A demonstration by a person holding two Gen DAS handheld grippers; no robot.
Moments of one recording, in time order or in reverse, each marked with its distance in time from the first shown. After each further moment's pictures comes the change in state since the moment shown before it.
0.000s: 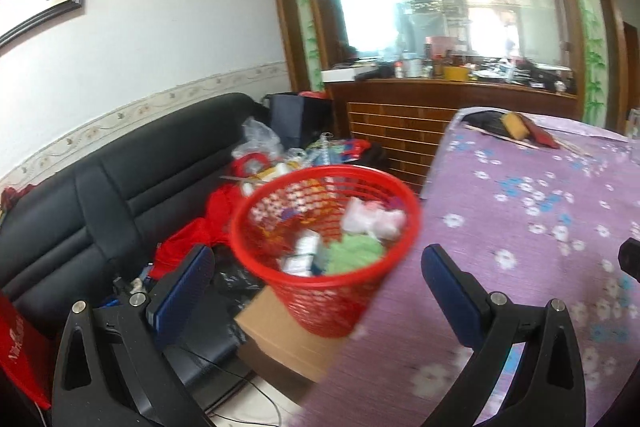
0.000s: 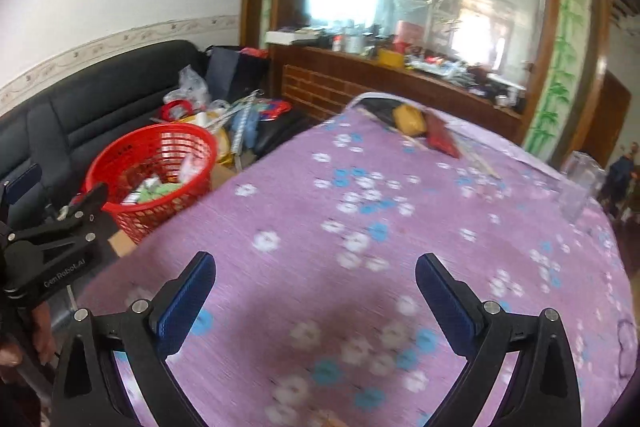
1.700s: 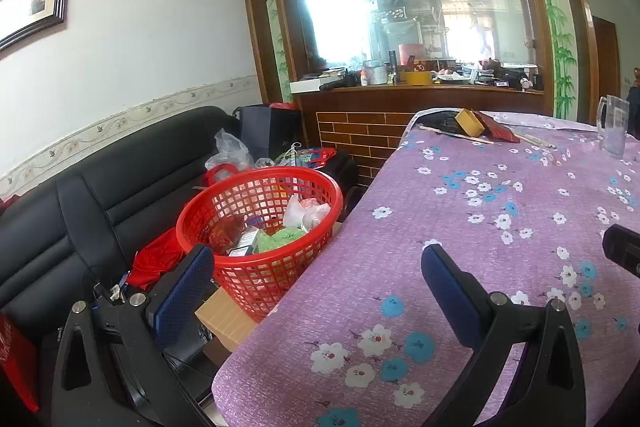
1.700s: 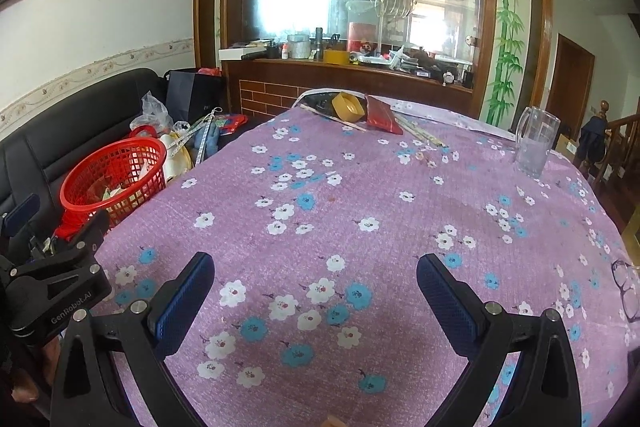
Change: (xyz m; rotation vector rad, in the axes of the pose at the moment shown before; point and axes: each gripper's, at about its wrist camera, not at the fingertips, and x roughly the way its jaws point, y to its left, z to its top) left arm -0.025 -0.055 -0.016 0.031 -0.050 -0.054; right arm -0.022 -0.053 -0.040 0.138 -0.039 -0.064
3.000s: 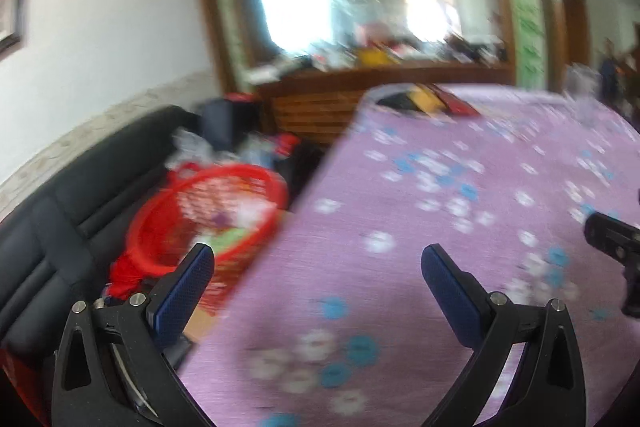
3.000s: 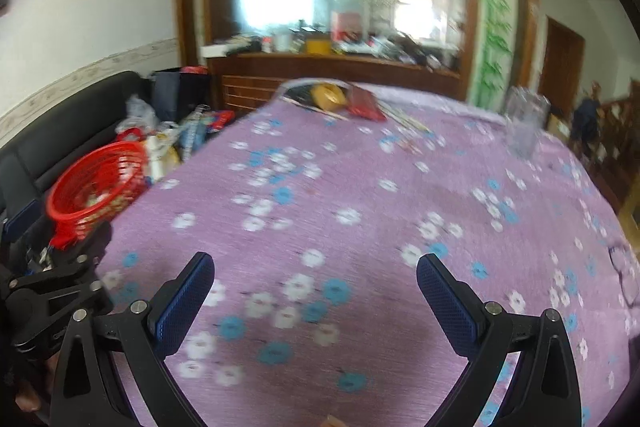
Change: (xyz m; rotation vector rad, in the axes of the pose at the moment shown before) left arm 0.012 -0.049 0.016 0.124 0.112 -0.169; right arm 0.008 -0.028 -0.001 0.079 0.057 -0.045
